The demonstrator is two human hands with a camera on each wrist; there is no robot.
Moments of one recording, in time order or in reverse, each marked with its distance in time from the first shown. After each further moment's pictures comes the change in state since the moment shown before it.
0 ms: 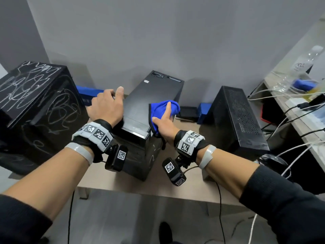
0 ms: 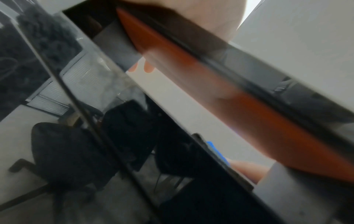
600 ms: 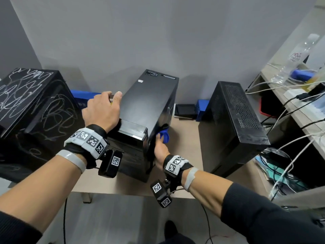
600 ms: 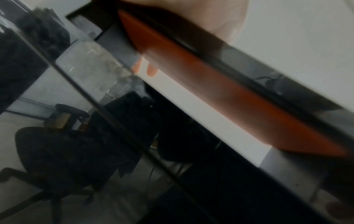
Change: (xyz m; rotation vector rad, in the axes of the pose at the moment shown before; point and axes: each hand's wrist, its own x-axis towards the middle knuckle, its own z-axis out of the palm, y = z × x) left_hand 0.003 -0.004 0.001 0.049 0.004 0.122; right_hand 0.030 0.123 0.057 0.474 0.022 0.252
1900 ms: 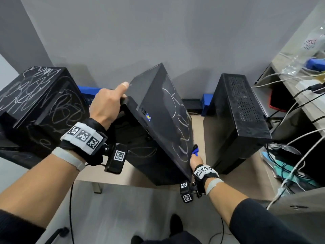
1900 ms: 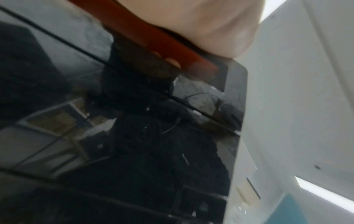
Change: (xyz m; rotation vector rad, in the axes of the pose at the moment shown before) left_hand -0.032 0.030 -0.018 -0.555 -0.109 0.013; right_hand 0.015 0.058 -0.160 -0.355 0.376 0.214
